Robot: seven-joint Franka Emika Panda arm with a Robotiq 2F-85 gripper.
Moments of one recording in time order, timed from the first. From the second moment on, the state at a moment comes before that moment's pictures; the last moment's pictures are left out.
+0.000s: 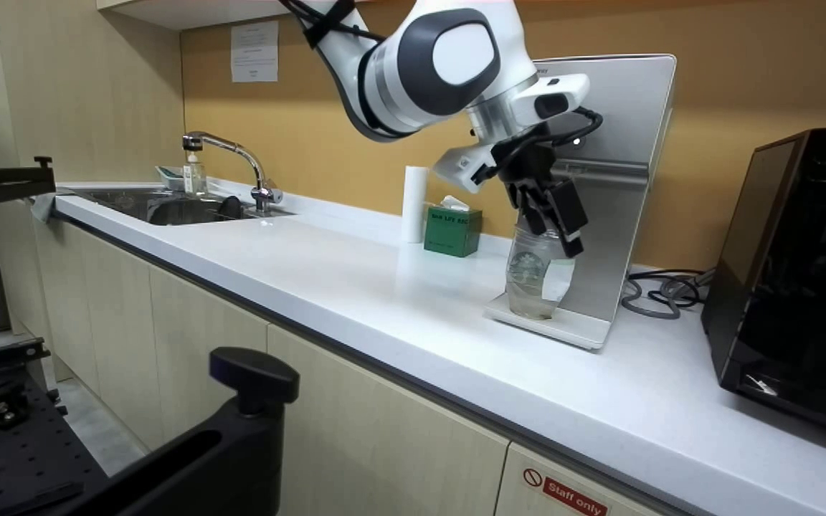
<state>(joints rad) -0.48 0.25 -0.12 -2.10 -0.19 2.96 0.38</state>
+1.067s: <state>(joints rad) -0.32 0.30 -0.24 -2.05 0.09 3.00 0.26</state>
